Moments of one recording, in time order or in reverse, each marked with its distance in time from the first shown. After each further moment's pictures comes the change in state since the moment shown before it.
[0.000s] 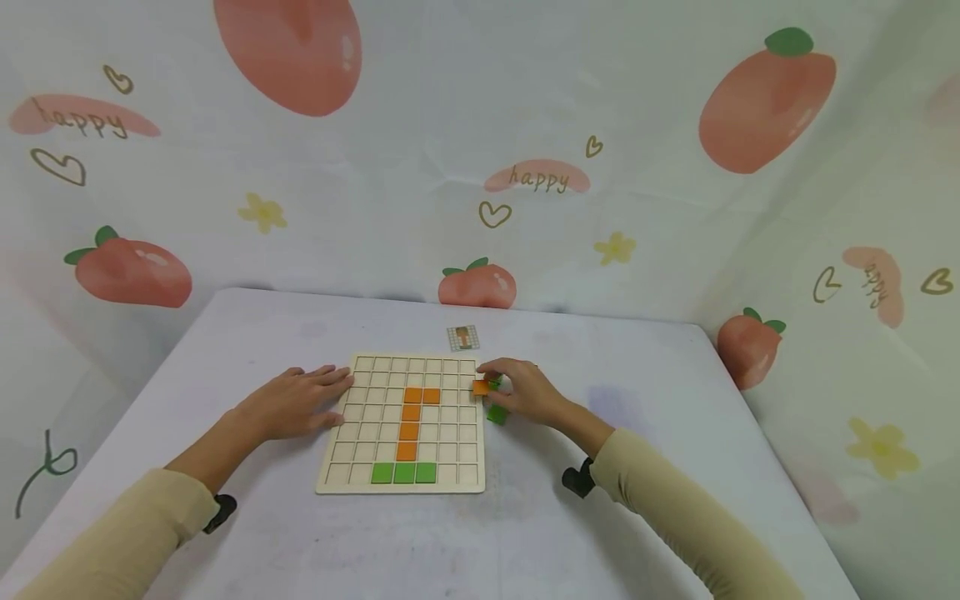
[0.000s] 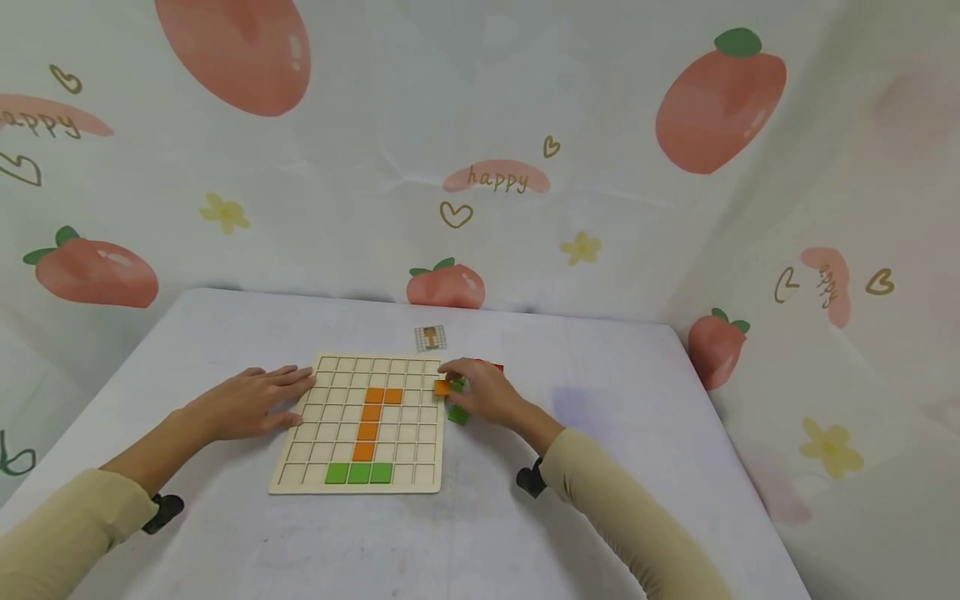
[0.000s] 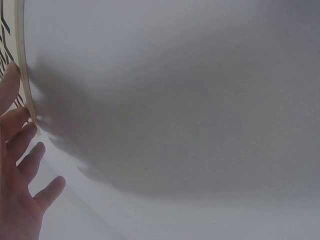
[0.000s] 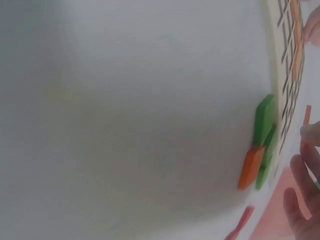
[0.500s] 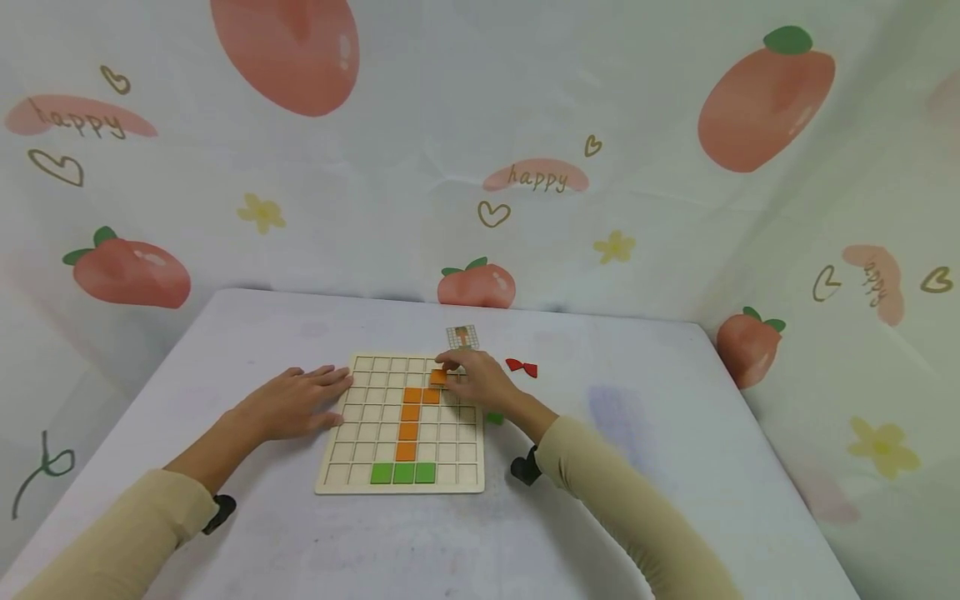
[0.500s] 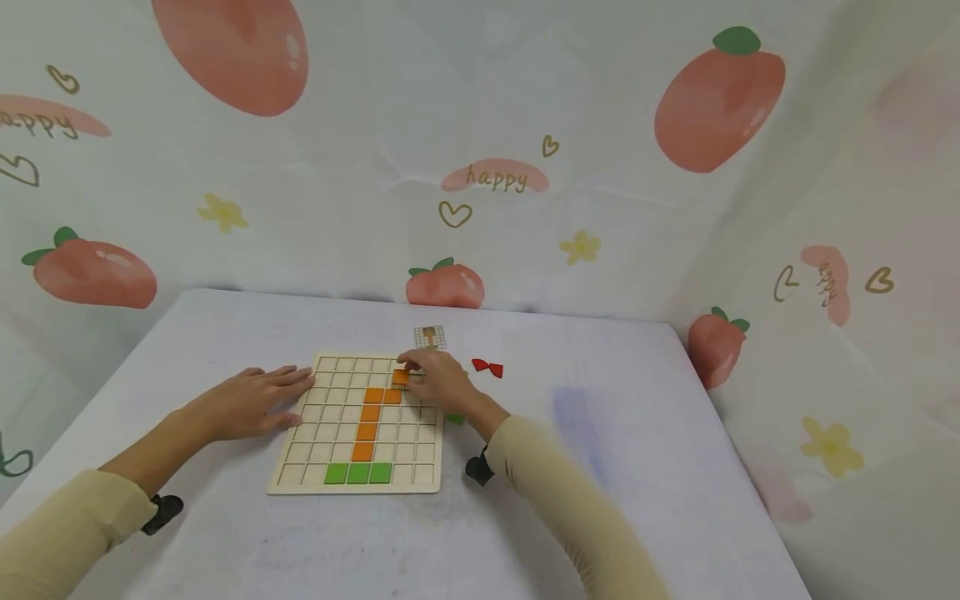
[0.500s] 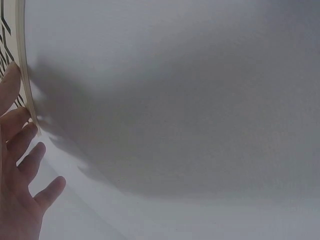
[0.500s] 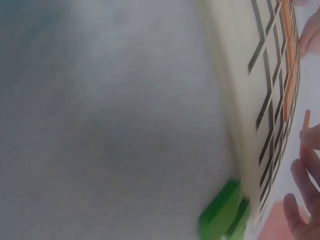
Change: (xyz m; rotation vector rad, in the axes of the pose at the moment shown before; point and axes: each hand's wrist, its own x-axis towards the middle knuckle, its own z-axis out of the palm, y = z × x) left_hand 0.000 0.002 -0.003 -0.002 0.005 0.007; right_hand 0.052 -0.027 0.034 0.007 -0.011 0.097
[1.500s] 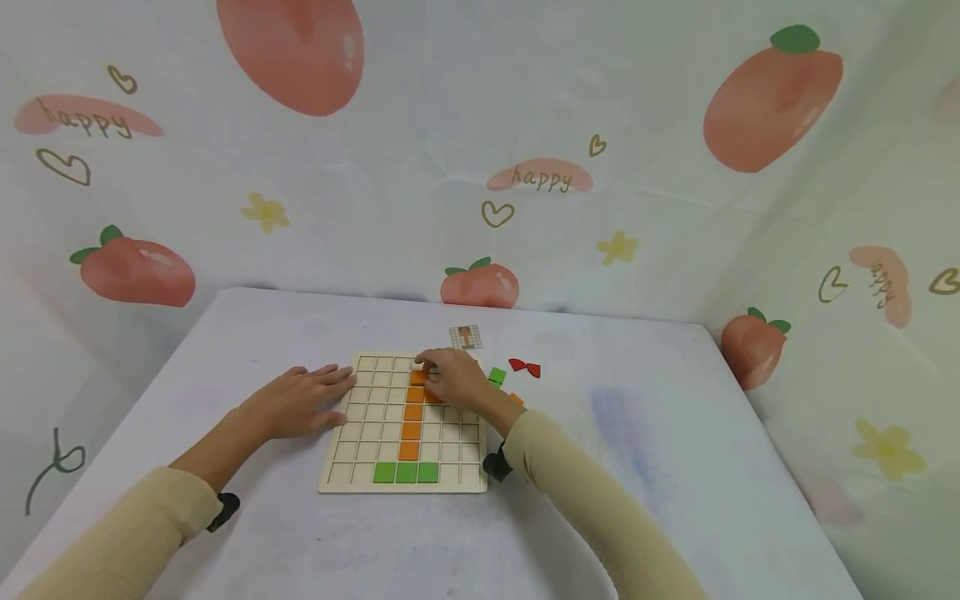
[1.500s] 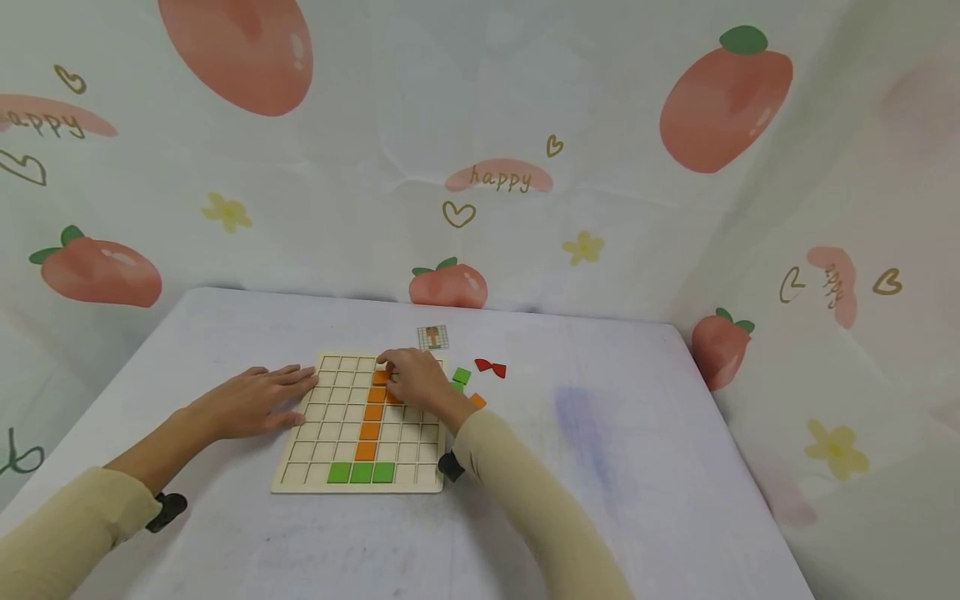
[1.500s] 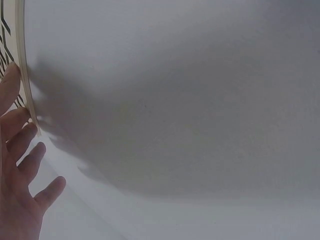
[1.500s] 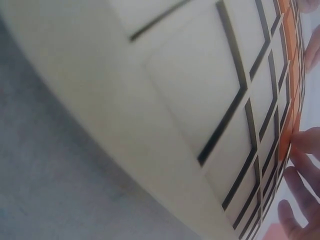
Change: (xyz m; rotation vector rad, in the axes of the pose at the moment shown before) left_hand -0.001 0.000 0.000 0.008 0.017 0.006; right_hand 0.028 -0.024 0.022 -0.107 -0.047 0.024
